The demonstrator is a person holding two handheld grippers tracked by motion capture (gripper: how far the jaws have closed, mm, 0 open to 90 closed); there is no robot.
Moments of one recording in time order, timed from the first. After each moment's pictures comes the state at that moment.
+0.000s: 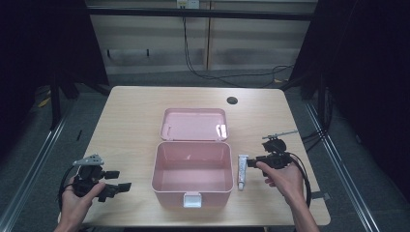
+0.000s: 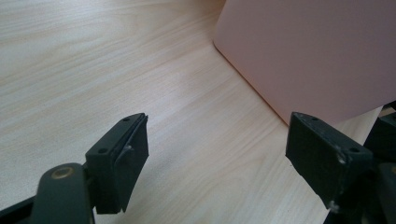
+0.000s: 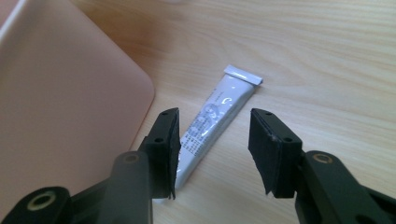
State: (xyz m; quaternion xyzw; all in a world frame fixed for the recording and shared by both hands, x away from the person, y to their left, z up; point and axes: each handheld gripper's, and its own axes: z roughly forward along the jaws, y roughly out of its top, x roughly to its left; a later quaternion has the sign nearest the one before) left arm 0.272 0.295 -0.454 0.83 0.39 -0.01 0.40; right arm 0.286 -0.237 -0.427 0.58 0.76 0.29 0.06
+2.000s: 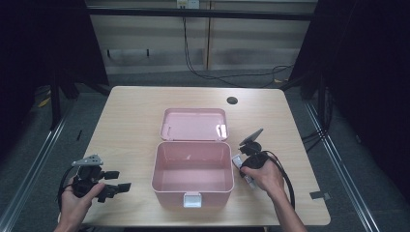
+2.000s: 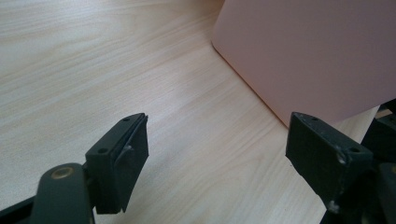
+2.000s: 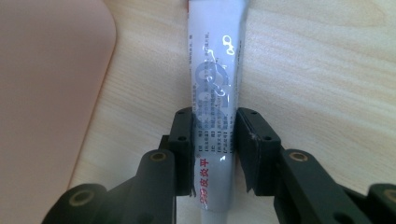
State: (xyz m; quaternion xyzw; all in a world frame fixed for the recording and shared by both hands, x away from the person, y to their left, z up) left arm 0.271 0.297 -0.454 0.82 0.40 -0.01 0.41; right arm 0.319 -0.193 -0.466 0.59 0.80 0.09 -0.01
